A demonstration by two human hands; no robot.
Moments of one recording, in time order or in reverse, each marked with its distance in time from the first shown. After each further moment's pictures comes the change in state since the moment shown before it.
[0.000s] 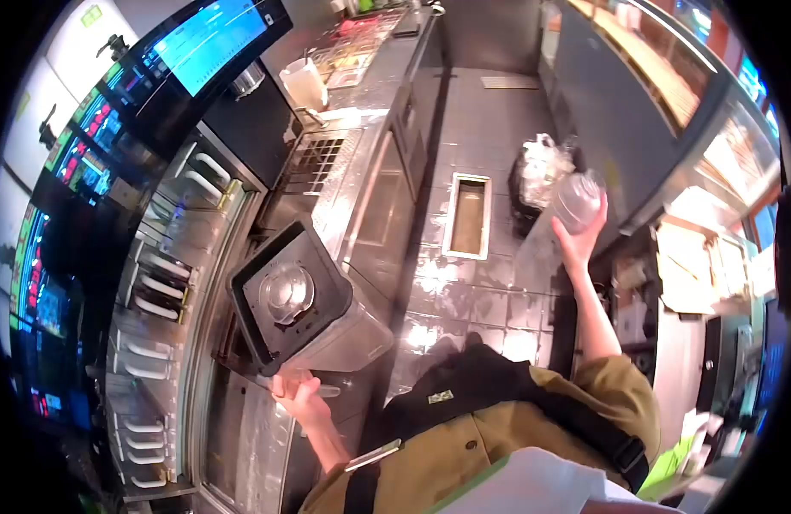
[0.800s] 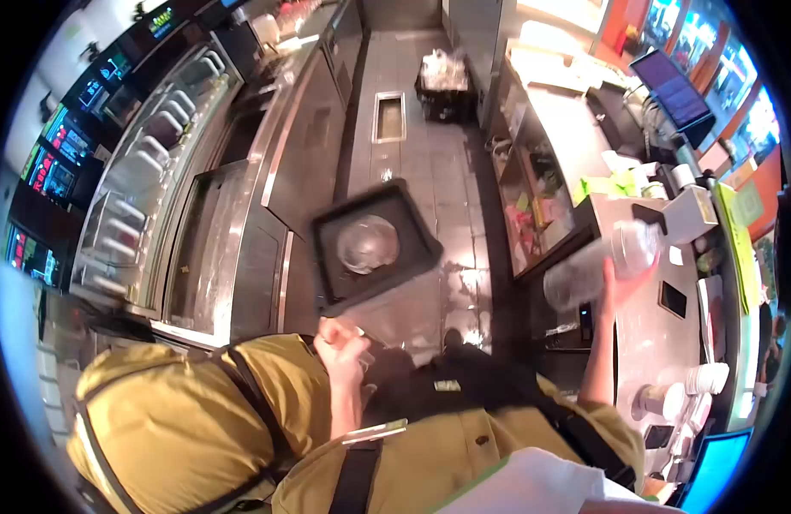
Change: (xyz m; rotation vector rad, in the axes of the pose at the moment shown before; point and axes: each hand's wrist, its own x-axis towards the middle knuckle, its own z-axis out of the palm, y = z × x) left_hand -0.477 0.250 -0.536 -0.059 -0.598 -0.413; right_hand -0.580 -0.449 -0.664 -0.515 0.407 0.049
